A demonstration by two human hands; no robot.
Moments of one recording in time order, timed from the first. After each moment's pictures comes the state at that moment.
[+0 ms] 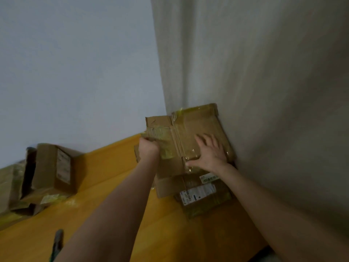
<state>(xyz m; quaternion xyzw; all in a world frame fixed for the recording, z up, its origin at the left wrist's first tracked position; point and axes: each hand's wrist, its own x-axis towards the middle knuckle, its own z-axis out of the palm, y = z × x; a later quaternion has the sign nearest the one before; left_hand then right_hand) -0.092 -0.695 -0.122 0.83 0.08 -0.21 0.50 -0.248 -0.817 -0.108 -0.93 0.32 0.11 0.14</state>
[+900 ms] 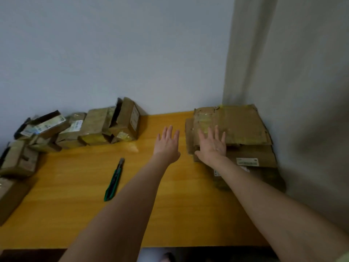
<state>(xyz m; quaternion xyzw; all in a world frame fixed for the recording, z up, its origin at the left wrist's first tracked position) -0.190 -0.540 -0.087 0.96 -0.23 -0.12 -0.09 -0.244 -0.681 -0.095 -0.98 0.16 0.11 0.07</state>
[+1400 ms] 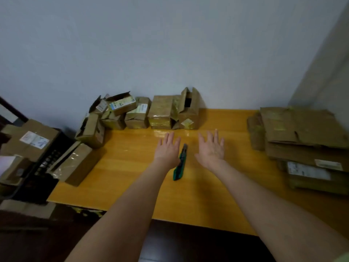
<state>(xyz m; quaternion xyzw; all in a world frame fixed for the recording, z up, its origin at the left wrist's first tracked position) -0.198 -0.258 -0.090 0.98 -0.17 -0.12 -0.07 -0.222 -0.403 -0.096 -0.99 0.10 0.10 0.08</state>
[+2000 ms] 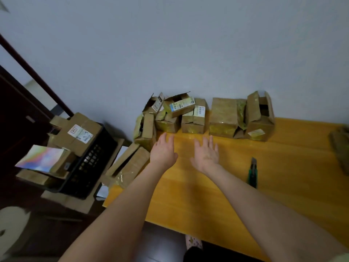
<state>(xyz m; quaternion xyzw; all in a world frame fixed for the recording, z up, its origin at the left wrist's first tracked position) -0.109 0.007 -0.100 1.00 -0.03 -0.07 0.05 -0.115 -0.134 -0.118 -0.98 0.02 0.14 0.13</state>
